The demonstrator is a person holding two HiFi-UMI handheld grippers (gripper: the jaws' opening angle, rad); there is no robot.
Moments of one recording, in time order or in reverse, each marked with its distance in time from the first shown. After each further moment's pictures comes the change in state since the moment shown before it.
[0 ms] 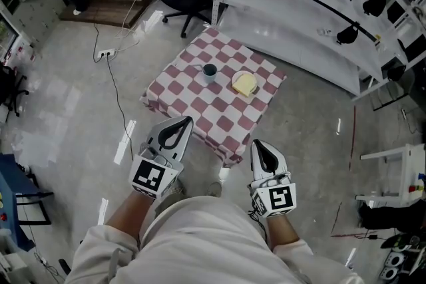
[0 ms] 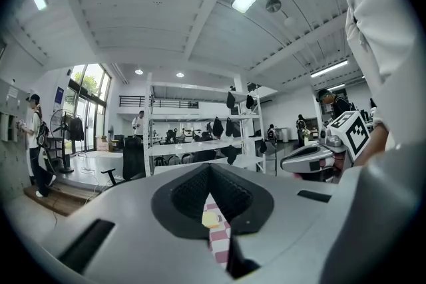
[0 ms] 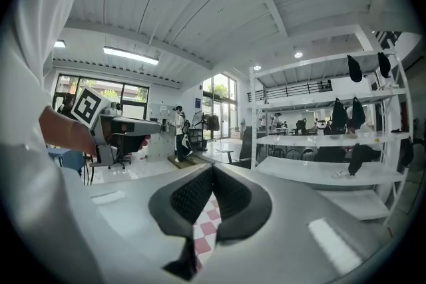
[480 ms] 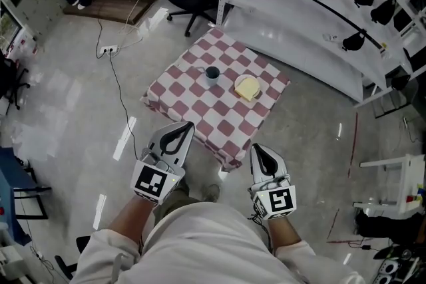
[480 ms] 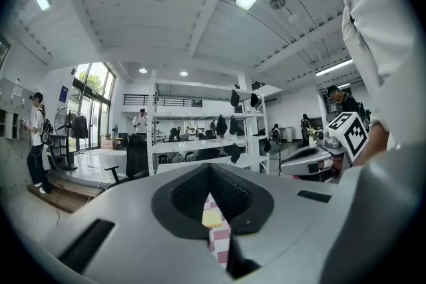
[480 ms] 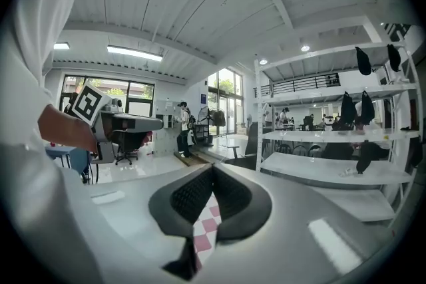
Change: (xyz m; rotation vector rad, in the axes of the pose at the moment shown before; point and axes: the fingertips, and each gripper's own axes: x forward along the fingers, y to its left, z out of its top) left arm 0.012 0.002 -0.010 -0.060 0.014 0.032; right arm 0.019 -0.009 -0.015 -0.006 0.039 0.062
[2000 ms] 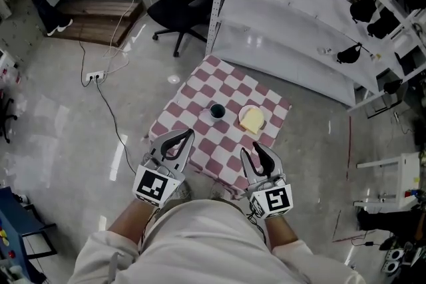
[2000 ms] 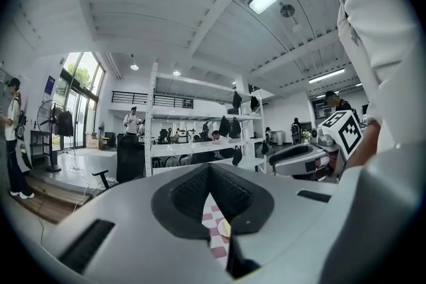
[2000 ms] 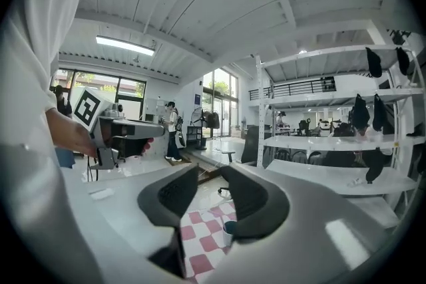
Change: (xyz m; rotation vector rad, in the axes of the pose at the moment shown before) left arm 0.087 0.160 0.007 -0.003 -0.026 -0.121; right arm 0.180 -0.009 0.040 -0.017 -0.011 -0.063
